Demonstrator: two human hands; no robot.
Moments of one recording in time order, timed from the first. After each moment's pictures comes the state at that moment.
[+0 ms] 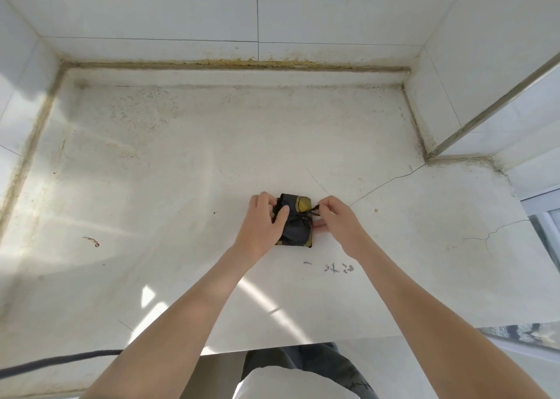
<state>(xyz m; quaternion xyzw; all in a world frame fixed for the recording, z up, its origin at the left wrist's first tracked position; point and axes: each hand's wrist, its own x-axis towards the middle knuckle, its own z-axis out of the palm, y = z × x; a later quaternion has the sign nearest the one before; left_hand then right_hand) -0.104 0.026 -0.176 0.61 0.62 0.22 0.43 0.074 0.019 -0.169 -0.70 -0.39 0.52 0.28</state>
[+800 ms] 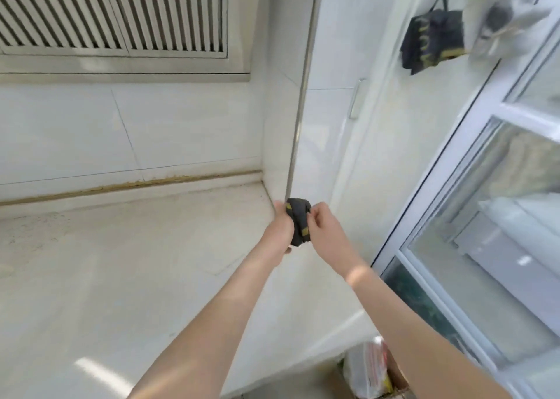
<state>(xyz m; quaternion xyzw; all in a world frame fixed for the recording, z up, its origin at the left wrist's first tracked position) 0.188 -0.043 0.038 0.50 0.54 0.25 0.63 0.285 -0.080 0.017 -0.69 -0.51 0.28 0.44</state>
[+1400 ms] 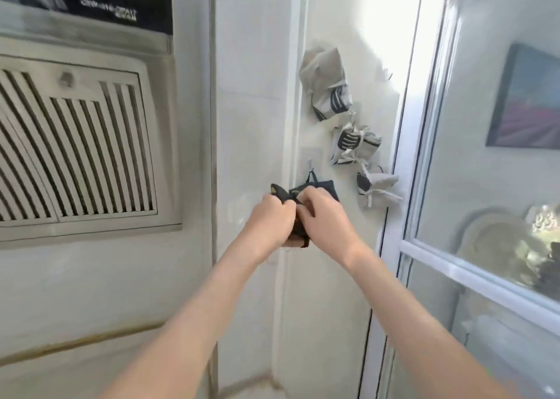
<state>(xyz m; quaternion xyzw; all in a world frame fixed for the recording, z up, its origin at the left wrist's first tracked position) 0.347 -0.034 0.281 0.69 0.38 0.40 0.46 0.458 -0.062 0.268 -0.62 -0.64 -0.05 0.46</state>
